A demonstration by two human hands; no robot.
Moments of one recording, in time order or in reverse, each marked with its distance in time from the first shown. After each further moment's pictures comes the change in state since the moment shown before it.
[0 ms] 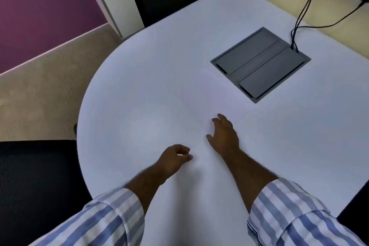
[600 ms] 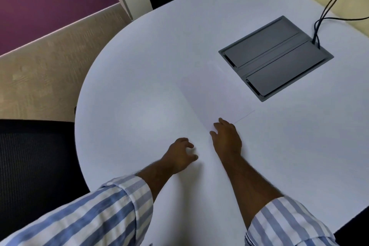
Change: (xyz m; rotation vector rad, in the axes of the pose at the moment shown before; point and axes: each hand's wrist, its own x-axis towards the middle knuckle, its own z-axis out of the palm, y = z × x) left_hand 0.039 -0.009 0.043 0.451 0.052 0.036; right_hand 0.002 0.030 0.018 -0.016 0.024 -0.008
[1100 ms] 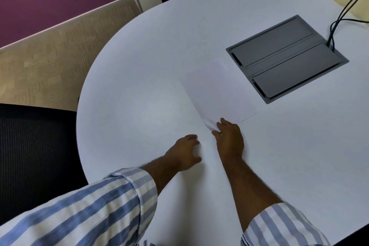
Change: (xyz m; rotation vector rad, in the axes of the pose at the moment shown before) left_hand 0.009 0.019 0.014 0.227 -0.016 0.084; right_hand 0.008 0.016 0.009 0.149 0.077 -0.020
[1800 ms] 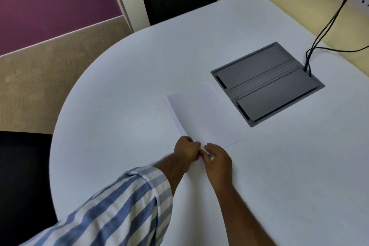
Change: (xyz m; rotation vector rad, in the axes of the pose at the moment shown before) left_hand 0.082 0.082 -0.024 -0.945 0.229 -0.409; right_hand 0.006 0.009 -0.013 0.359 0.096 0.063
